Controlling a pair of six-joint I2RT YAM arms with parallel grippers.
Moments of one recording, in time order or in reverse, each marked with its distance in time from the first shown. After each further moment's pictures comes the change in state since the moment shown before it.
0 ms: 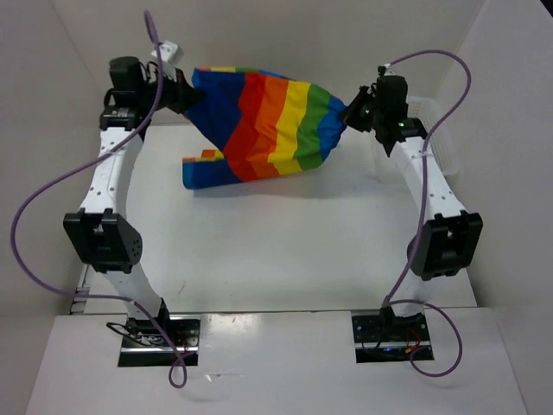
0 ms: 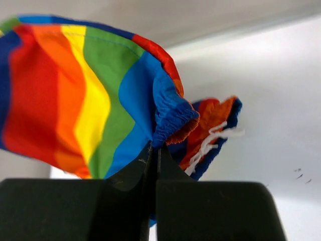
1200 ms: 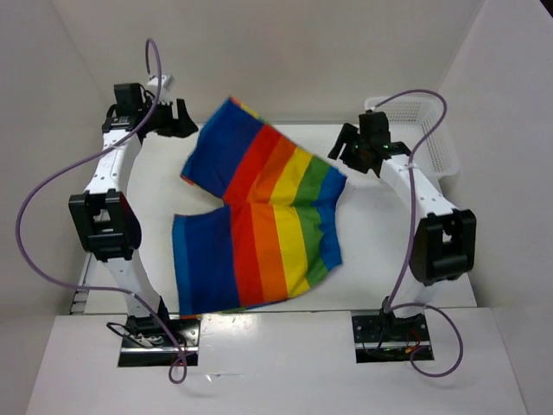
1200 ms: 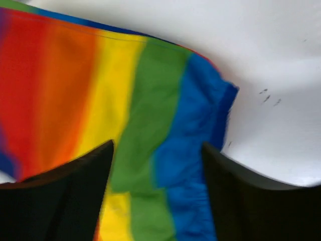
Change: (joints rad) left arm 0.108 0.062 -0.077 -0.067 -0.088 0.004; right arm 0.035 -0.108 -0.319 -0.032 0.127 0.009
